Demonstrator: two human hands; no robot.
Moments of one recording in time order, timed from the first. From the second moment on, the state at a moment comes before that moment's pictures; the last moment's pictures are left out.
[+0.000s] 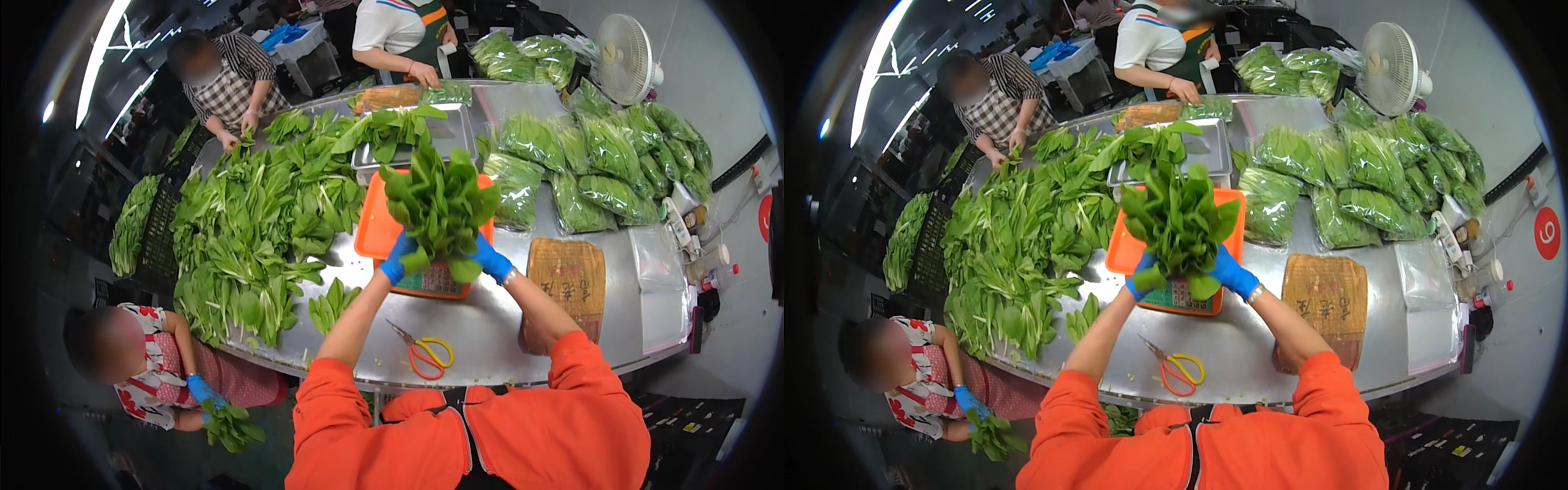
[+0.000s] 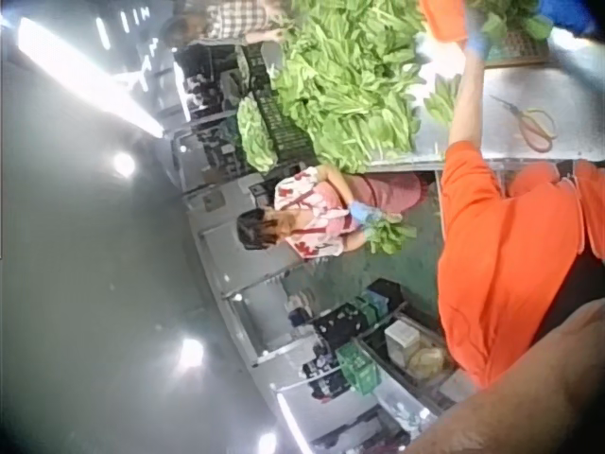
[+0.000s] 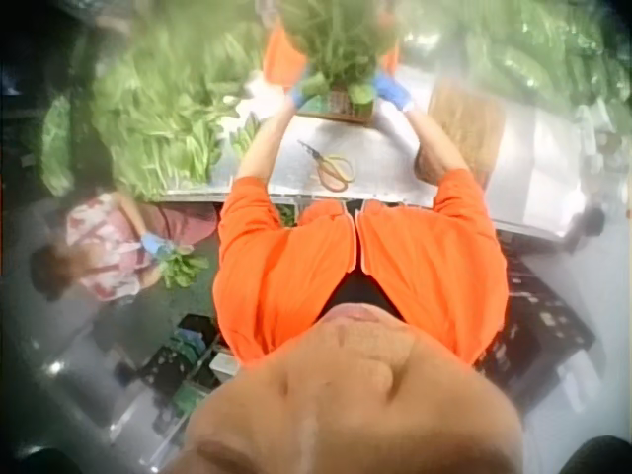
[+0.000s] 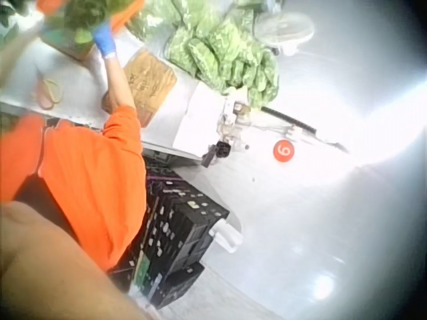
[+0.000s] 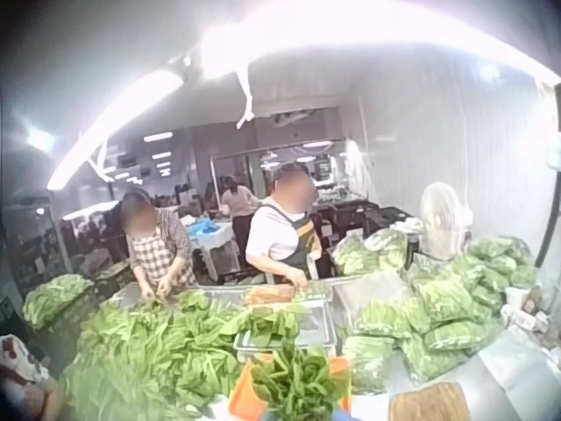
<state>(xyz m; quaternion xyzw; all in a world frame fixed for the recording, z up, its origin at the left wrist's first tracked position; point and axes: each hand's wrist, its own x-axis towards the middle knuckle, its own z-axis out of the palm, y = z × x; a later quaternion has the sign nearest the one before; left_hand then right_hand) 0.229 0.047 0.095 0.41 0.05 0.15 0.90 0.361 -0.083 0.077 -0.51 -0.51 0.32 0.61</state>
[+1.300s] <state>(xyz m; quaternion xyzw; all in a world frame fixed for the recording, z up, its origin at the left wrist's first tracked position) 0.232 0.015 0.083 0.68 0.00 0.31 0.66 0.377 -0.093 0.014 -0.57 -0.45 0.26 0.64</state>
